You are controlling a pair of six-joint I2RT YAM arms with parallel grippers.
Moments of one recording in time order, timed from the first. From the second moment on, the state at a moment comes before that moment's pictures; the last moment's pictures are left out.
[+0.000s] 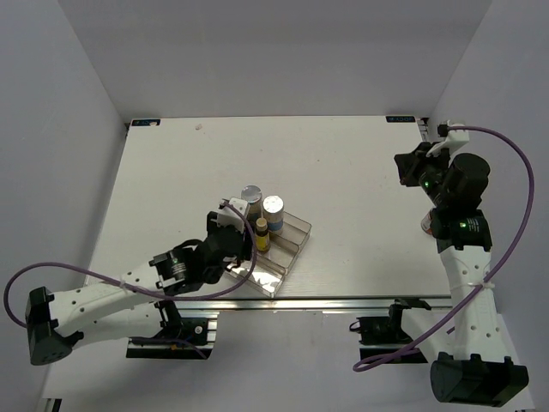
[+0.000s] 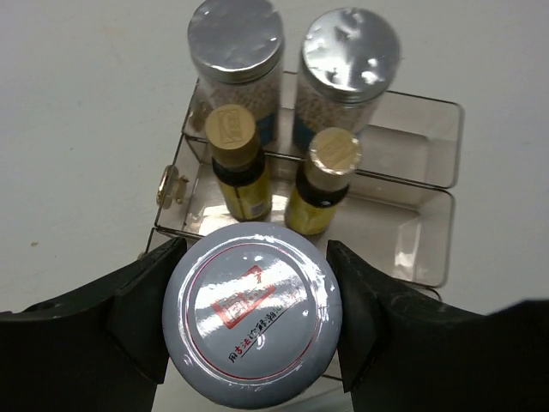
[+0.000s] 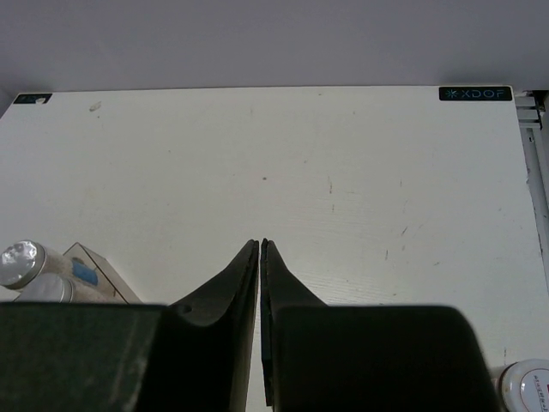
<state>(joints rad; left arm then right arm) -1.14 0.87 0.74 -0.42 -0.73 -0.39 -0.03 0.89 1.02 -0.27 -0.30 0.16</state>
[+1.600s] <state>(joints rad) -0.88 0.88 0.50 -0.12 -0.54 -0.48 -0.03 0.89 1.00 -0.29 -0.36 0.12</state>
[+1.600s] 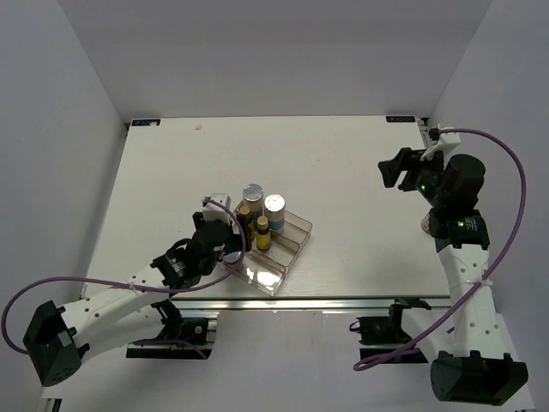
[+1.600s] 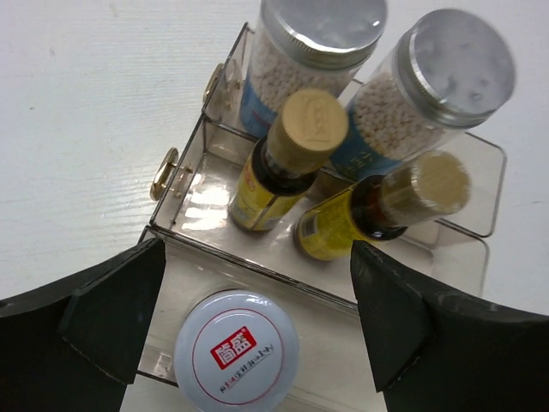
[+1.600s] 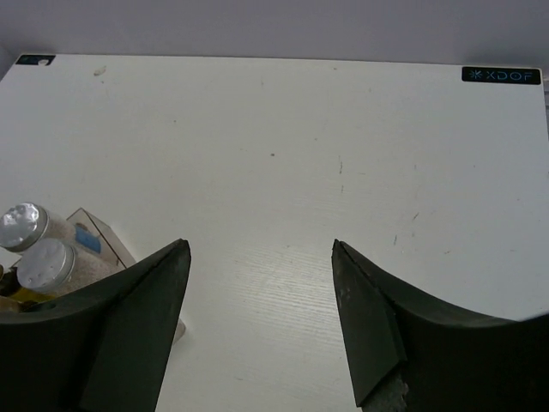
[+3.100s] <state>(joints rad) -0.80 0.87 0.73 -0.20 -0.72 -0.12 -0.28 1.44 0.94 -0.39 0.45 0.08</state>
